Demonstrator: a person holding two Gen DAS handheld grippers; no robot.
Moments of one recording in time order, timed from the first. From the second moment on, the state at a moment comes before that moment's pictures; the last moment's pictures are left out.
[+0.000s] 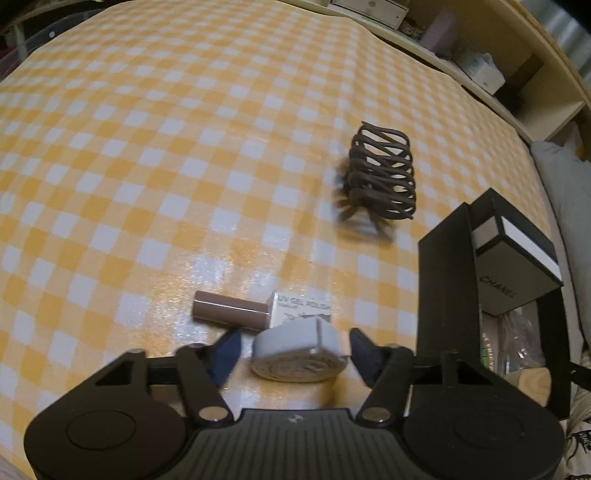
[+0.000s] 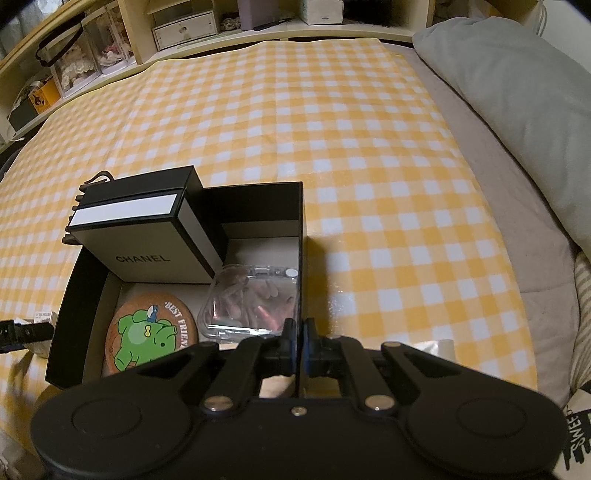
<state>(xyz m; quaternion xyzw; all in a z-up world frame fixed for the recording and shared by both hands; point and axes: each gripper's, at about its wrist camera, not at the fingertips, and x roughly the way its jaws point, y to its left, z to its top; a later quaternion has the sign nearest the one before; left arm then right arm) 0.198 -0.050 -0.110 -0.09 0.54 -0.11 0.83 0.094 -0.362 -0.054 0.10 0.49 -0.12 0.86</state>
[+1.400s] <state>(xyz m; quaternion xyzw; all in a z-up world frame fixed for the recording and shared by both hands) 0.188 -0.288 -0.045 -0.07 0.42 -0.32 0.85 0.088 -0.365 -0.051 0.13 0.49 -0.11 0.86</state>
